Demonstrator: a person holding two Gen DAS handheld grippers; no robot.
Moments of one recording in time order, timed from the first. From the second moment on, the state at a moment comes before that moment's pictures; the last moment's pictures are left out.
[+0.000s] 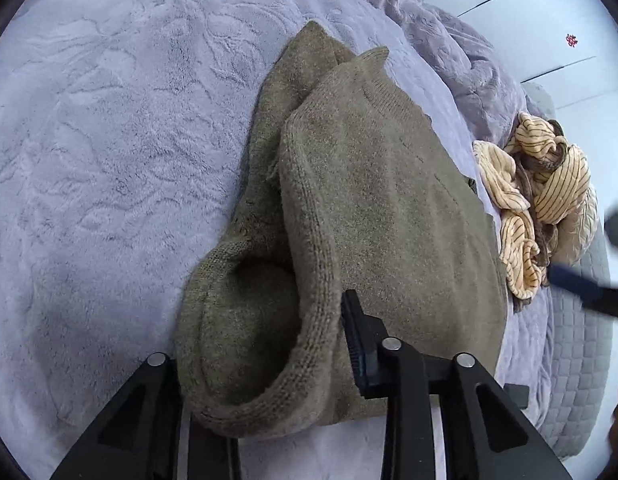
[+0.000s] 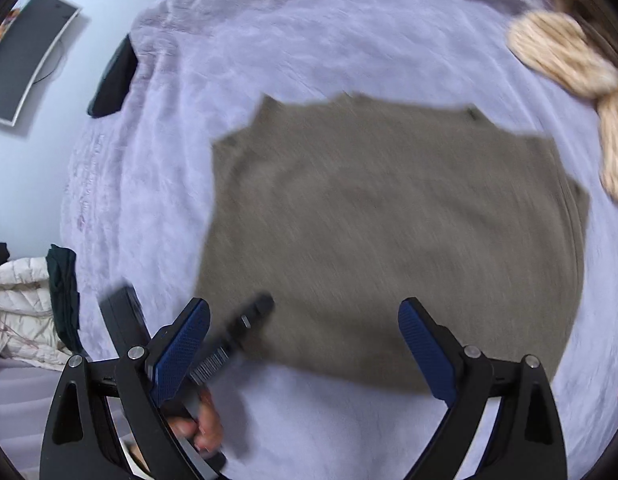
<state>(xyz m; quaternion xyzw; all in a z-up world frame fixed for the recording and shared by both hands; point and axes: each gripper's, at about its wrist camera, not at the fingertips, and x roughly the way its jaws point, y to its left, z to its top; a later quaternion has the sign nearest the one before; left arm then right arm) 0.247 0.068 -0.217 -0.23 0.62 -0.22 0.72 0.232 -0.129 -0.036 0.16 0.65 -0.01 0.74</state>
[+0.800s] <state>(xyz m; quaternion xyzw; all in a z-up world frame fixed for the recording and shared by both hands) 0.245 0.099 -0.237 -0.28 0.60 -0.25 0.71 0.418 -0.020 -0.146 0.00 0.71 0.11 0.70</state>
